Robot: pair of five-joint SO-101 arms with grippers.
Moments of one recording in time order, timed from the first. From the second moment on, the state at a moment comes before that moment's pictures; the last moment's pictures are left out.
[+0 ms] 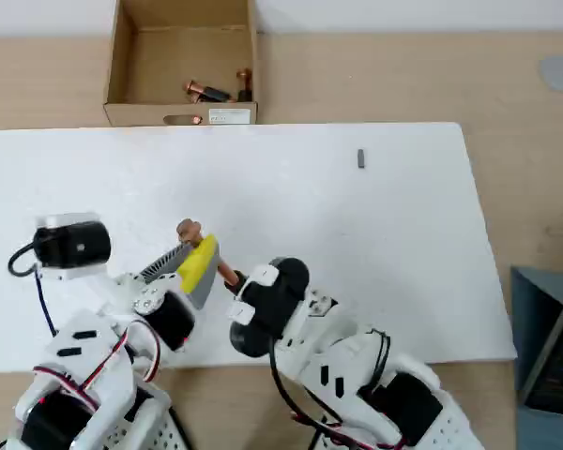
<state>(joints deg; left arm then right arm) 27.2 -104.4 64.9 59.2 29.6 -51.2 -103.6 76.9 63.5 0.8</state>
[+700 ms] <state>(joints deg) 35.4 -104.4 64.9 60.8 15.6 -51.1 -103.6 76.8 63.5 0.7</state>
